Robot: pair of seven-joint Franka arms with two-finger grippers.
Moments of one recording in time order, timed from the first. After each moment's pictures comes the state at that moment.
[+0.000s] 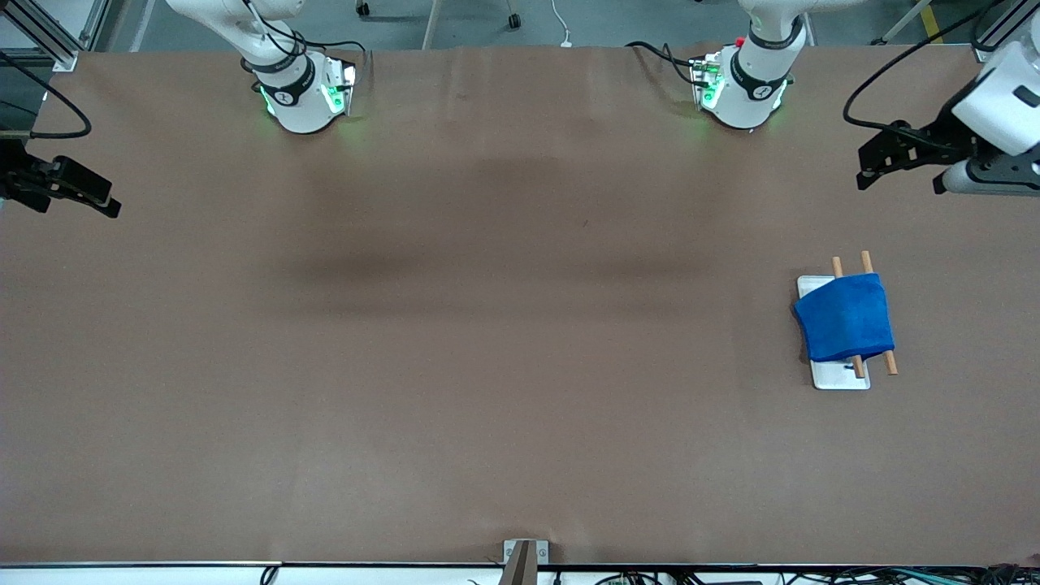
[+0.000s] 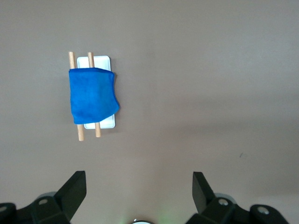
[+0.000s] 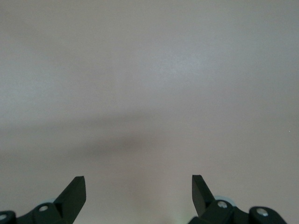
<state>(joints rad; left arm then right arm) 0.06 -0.10 -0.19 -1.63 -0.03 1.52 -0.07 -0.03 -0.03 -0.02 -1.57 0.02 1.52 0.06</state>
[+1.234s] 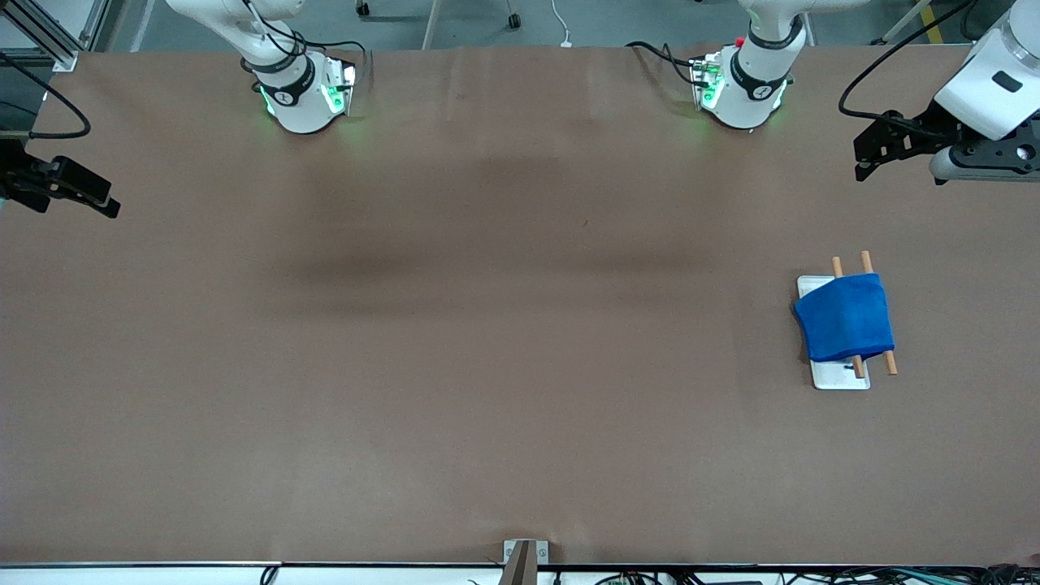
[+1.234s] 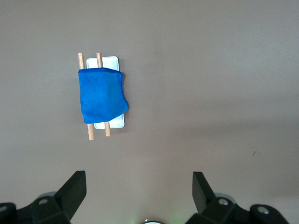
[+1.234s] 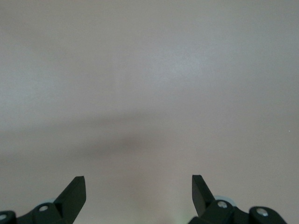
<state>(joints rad) 0.03 -0.12 -0.16 -1.64 0.02 1.53 -0.03 -0.03 -0.03 -0.02 -1.57 0.02 1.52 0.06</state>
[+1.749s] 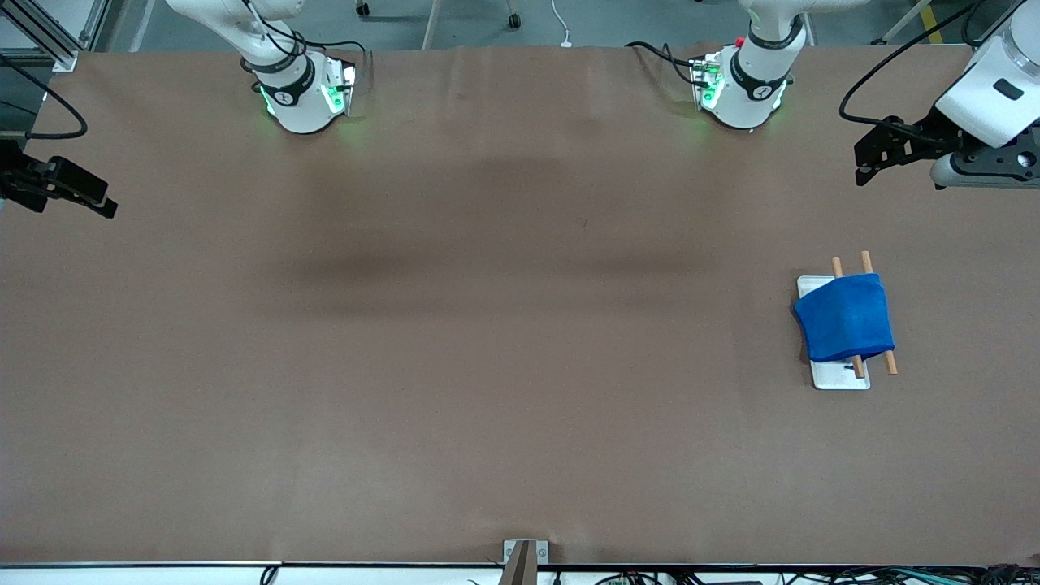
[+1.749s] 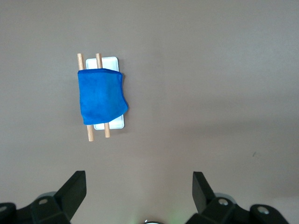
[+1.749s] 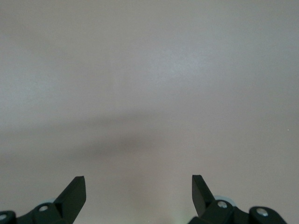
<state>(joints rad) 0.03 -0.11 -0.16 -1.64 0.02 1.53 -0.03 -0.04 -0.03 -0.02 -1.57 0.02 1.52 0.06</state>
